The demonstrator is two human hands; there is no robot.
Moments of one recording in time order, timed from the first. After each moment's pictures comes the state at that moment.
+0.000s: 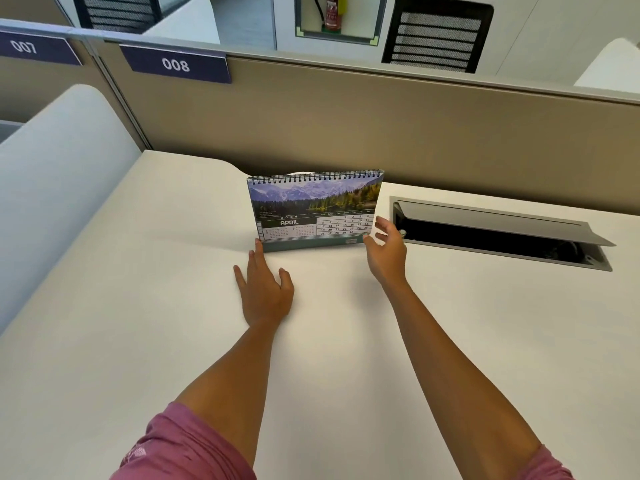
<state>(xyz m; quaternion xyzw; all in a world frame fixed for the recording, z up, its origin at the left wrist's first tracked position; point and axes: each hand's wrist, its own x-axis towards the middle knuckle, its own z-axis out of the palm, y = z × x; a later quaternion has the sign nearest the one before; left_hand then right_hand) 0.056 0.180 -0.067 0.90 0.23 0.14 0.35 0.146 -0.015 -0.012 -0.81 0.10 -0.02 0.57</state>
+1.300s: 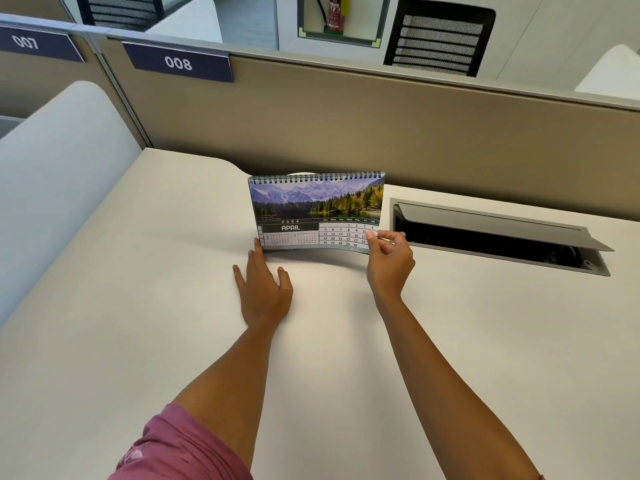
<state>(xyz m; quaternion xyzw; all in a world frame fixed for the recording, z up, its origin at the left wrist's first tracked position) 0.056 0.180 -0.069 0.90 0.23 0.15 0.34 0.122 -0.005 -0.006 -0.78 0.15 -0.16 0.59</state>
